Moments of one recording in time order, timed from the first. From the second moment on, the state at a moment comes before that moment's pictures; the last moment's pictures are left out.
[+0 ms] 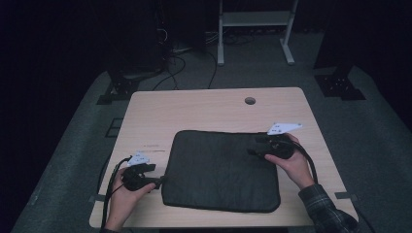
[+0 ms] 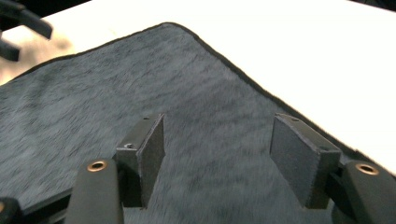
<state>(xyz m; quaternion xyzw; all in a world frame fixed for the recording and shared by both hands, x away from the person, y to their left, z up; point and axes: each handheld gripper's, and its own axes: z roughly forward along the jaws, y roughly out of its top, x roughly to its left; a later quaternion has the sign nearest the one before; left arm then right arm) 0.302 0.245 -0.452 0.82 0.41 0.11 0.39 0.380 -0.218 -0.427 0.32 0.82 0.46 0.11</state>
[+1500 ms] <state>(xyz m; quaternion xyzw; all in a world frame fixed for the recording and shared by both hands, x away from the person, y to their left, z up) 0.263 0.230 -0.472 0.84 0.39 0.11 0.37 0.469 -0.026 -0.432 0.24 0.86 0.45 0.07</state>
